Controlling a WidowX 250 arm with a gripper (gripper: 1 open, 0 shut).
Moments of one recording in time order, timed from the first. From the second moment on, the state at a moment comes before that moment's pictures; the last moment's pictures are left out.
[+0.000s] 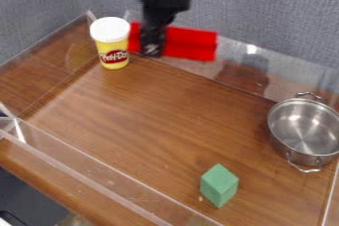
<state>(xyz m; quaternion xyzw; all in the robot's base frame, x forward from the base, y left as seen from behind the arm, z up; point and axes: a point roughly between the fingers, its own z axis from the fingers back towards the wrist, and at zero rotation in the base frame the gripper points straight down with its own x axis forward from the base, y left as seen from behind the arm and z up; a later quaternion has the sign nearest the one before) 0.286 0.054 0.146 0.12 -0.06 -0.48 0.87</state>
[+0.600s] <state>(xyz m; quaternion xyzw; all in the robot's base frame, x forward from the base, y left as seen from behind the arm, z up) 0.254 0.076 0.116 0.10 -0.03 -0.48 0.87</state>
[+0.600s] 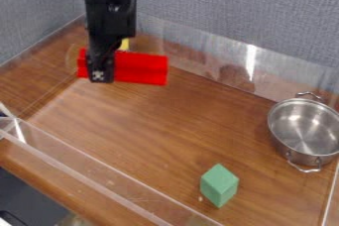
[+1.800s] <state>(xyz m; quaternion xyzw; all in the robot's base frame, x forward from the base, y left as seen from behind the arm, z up) 0.278 0.086 0.049 0.08 0.01 -0.51 0.85</state>
